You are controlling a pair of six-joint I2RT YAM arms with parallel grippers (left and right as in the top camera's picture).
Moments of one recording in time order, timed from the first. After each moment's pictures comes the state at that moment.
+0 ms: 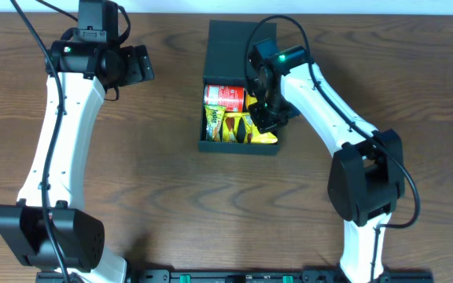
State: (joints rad) left arm -0.07 1.73 1.72 -1.05 -0.09 -0.30; right arm 0.43 2.12 1.80 -1.29 -0.07 0.01
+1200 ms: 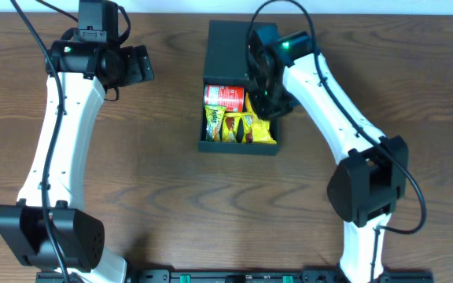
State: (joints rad) left arm -0.07 1.73 1.72 -1.05 -0.09 -0.30; right arm 0.44 2.11 1.98 -1.40 -0.01 0.07
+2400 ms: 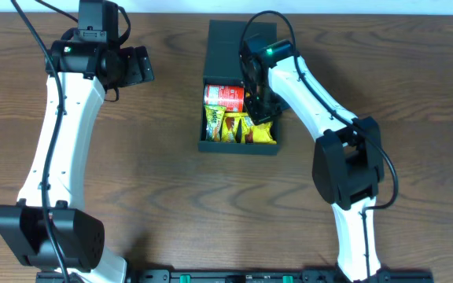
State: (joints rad) left arm -0.07 1.73 1.72 -1.06 -0.09 -0.30; right arm 0.44 2.27 1.97 -1.33 0.05 0.08
